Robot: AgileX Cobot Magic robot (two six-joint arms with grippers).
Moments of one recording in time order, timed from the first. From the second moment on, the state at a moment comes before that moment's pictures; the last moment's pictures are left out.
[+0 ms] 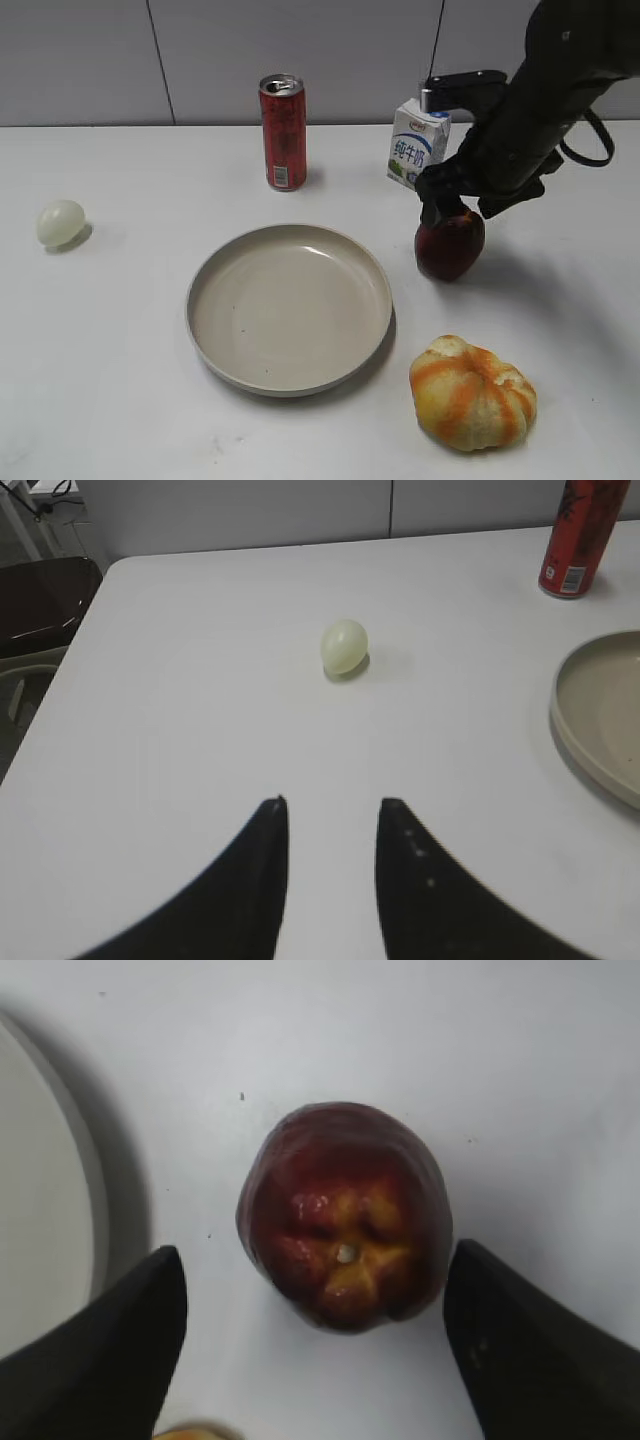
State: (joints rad) left arm -0.04 -0.01 -0.50 -0.05 1.04 0.12; right arm 0.35 1.92 -1.28 0.08 0.68 -0.03
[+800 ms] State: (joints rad) left arm -0.04 -0.01 -0.50 -0.05 1.04 0.12; right arm 0.35 1.92 -1.53 0.10 0.95 -0.03
